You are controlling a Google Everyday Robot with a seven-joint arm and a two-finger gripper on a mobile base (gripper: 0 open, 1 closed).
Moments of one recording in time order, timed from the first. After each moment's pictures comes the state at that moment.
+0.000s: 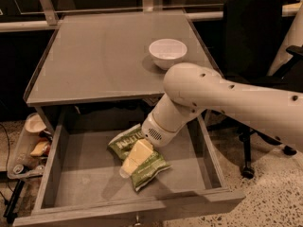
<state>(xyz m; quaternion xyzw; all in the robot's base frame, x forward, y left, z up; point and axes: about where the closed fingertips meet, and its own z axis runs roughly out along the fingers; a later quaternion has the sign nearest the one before) 0.446 0.015 0.730 -0.47 0.85 0.23 0.10</state>
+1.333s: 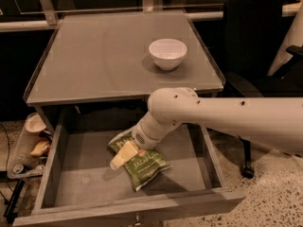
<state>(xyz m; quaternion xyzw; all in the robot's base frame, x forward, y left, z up) 0.505 0.043 0.647 -0.38 0.89 0.20 0.13</state>
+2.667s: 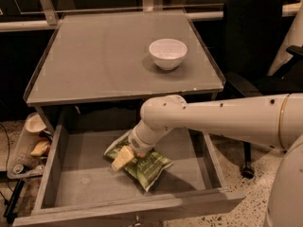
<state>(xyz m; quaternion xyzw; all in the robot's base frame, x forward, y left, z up) 0.518 0.055 0.599 -0.37 0.90 0.19 0.11</state>
